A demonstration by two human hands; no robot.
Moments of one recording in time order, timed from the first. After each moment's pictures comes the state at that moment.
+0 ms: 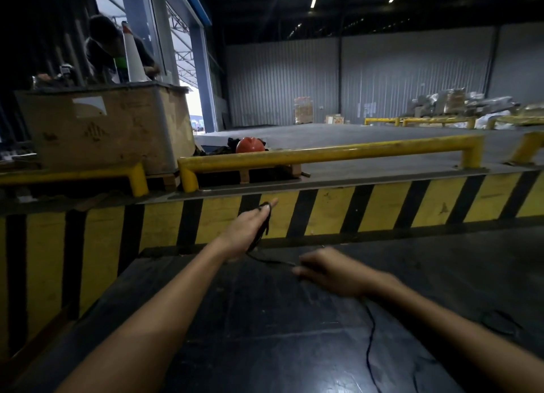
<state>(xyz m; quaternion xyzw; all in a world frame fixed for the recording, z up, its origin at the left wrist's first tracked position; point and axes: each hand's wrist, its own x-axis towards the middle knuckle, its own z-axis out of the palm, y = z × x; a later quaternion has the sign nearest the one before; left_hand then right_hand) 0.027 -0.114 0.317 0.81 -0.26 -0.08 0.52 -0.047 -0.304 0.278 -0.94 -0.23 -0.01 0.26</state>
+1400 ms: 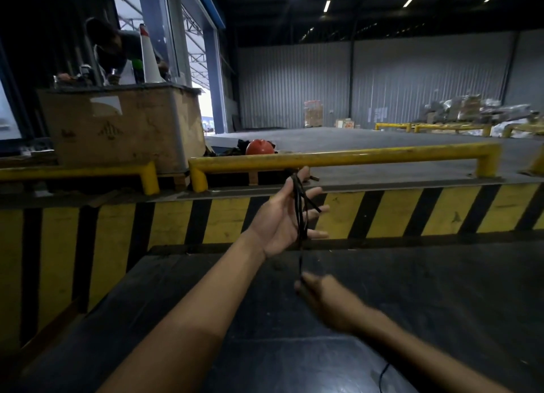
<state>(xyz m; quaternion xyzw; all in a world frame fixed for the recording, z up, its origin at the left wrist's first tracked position) 0.000 -0.154 0.341 0.49 -0.31 -0.26 0.77 -0.046 -0.284 0.225 -0.94 -0.17 -0.07 0.30</state>
